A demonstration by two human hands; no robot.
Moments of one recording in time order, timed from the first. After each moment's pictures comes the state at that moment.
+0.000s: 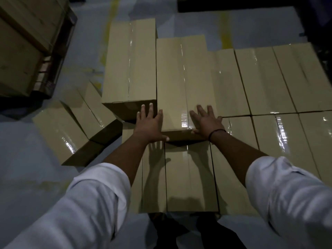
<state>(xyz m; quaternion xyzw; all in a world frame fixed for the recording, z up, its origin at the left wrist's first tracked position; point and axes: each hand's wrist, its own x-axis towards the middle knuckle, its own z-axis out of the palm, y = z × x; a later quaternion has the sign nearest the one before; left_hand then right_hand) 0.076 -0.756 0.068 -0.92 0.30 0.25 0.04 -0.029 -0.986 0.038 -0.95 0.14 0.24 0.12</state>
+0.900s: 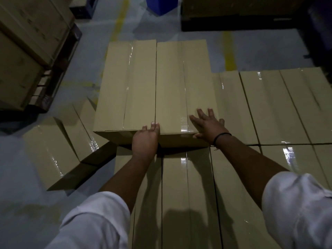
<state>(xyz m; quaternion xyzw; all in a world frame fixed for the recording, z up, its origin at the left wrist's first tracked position) 0.133 -0.806 0.048 -0.95 0.28 0.08 0.10 0.080 -1.054 0.026 -0.96 0.10 0.22 0.13</state>
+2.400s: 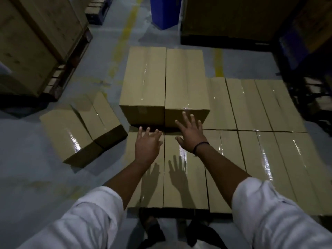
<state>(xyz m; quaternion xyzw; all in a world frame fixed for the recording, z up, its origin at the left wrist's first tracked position) -0.028 -0.671 0.112 -0.96 0.29 0.04 -0.05 -0.075 -0.866 0.142 -0.98 0.09 0.14 0.09</state>
